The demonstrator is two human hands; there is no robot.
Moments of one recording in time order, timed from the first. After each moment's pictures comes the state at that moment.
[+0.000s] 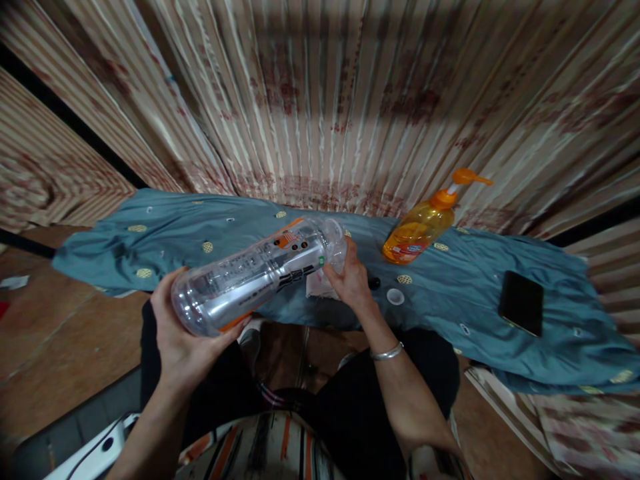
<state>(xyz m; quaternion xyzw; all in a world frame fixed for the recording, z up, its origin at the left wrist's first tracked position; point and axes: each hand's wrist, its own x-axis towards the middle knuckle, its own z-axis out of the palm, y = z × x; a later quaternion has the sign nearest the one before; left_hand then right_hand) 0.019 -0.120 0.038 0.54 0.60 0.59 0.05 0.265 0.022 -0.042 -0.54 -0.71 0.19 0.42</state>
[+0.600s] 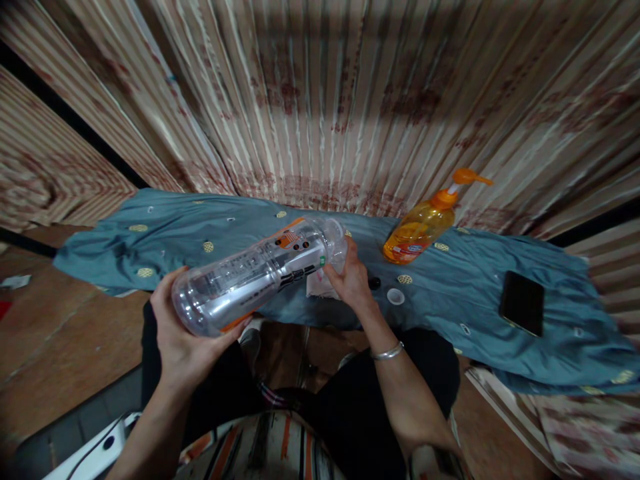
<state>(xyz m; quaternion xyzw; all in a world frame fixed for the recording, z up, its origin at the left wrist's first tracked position) 0.017 -0.118 0.035 0.57 0.57 0.59 0.01 0.265 0.024 -0.045 -0.53 -0.70 0.20 0.43</state>
